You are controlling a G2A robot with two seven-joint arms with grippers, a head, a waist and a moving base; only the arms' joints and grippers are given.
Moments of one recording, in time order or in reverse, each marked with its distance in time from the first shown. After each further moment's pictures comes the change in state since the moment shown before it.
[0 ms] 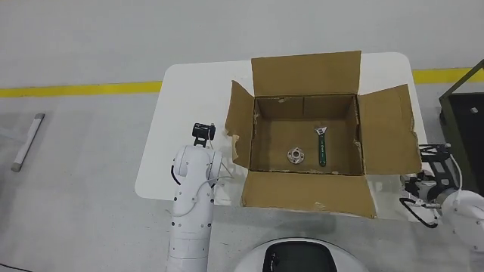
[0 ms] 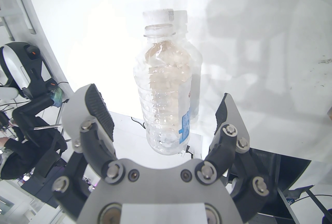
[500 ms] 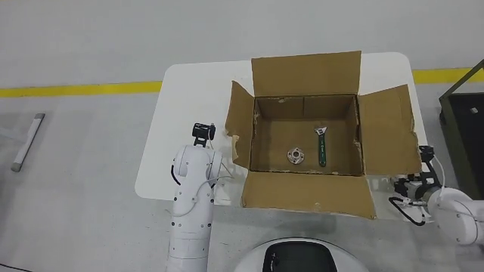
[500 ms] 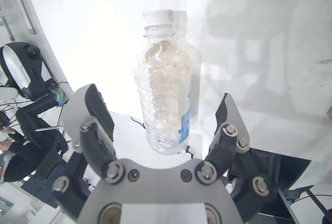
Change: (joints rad) left arm 0.000 0.000 0.000 0.000 0.000 0.000 0.000; right arm 0.045 0.003 -0.062 0.070 -0.027 0.012 0.006
